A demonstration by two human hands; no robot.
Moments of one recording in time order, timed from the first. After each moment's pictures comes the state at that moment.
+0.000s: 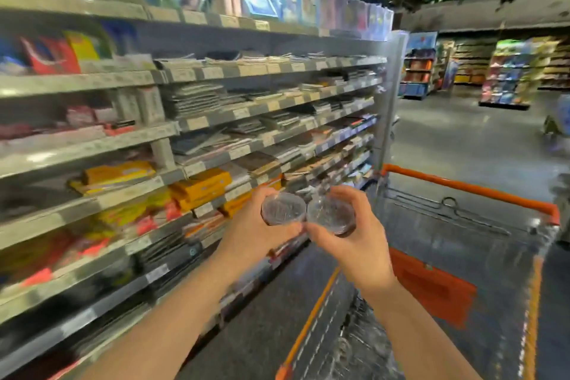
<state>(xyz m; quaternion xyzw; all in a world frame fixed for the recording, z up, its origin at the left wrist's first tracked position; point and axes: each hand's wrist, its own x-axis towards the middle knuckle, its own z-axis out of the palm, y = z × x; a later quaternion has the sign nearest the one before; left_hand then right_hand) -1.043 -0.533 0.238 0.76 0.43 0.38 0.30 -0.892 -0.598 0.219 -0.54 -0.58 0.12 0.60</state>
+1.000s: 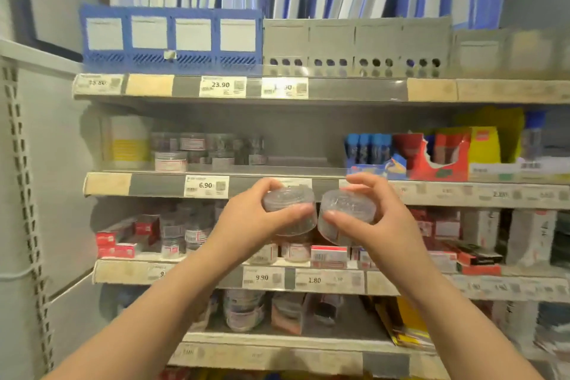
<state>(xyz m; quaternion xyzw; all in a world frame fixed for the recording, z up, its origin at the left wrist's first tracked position) -1.561 -0.324 0.378 0.54 0.67 0.50 0.03 -1.401 -0.232 0.361 -0.18 -0.77 0.33 0.52</state>
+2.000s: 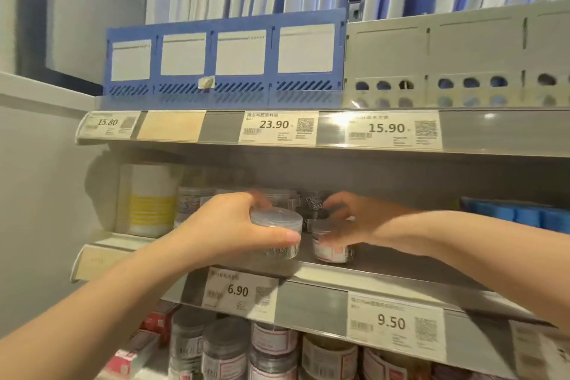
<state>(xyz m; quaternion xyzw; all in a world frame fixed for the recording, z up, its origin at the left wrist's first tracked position) -1.737 -0.260 0.455 0.48 0.81 0.30 -0.14 -1.622 -0.076 0.462 -0.17 -0.94 0.26 0.17</state>
